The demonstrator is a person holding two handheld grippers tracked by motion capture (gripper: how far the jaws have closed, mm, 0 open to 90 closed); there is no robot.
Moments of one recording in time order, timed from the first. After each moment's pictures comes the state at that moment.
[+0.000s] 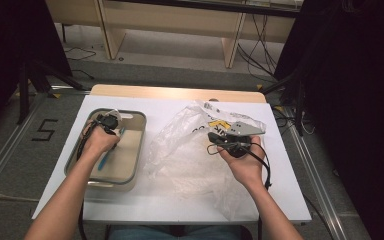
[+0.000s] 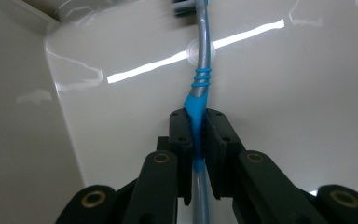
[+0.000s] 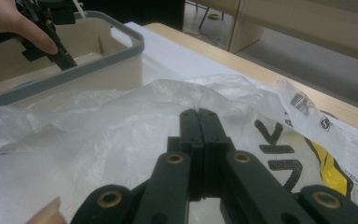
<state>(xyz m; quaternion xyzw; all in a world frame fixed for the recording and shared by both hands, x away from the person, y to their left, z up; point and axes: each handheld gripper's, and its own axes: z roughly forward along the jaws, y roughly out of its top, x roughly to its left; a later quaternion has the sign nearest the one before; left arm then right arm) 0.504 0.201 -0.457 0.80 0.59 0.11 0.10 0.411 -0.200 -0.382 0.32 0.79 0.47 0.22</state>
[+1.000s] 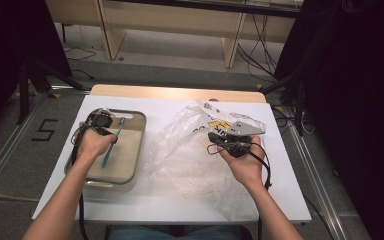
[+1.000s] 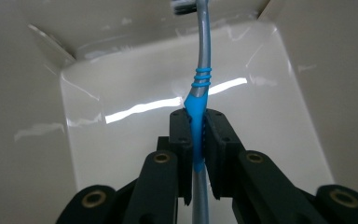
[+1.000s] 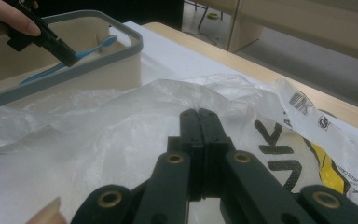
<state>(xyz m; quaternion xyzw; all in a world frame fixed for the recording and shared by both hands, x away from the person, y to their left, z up) 0.482 0.209 -0.435 0.77 0.58 0.14 0.22 0.412 -0.201 -0.383 0.32 0.79 0.47 0.23</state>
